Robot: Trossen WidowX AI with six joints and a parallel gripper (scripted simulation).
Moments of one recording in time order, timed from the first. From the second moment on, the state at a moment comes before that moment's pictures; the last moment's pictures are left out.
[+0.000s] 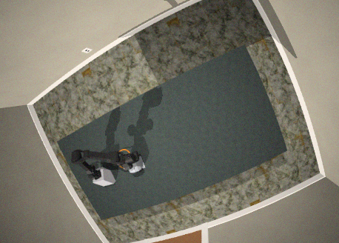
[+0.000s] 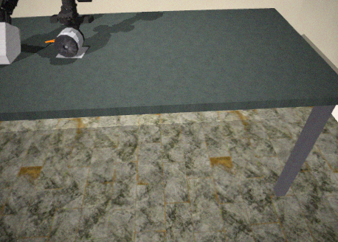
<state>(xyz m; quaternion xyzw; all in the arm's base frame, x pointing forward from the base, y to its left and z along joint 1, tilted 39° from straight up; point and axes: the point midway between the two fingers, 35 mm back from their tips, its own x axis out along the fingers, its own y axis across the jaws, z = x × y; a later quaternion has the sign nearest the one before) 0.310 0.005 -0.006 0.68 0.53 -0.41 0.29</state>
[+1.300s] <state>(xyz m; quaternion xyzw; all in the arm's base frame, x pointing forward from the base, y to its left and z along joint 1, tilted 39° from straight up) 0.310 0.014 -0.001 0.68 0.53 -0.41 0.30</state>
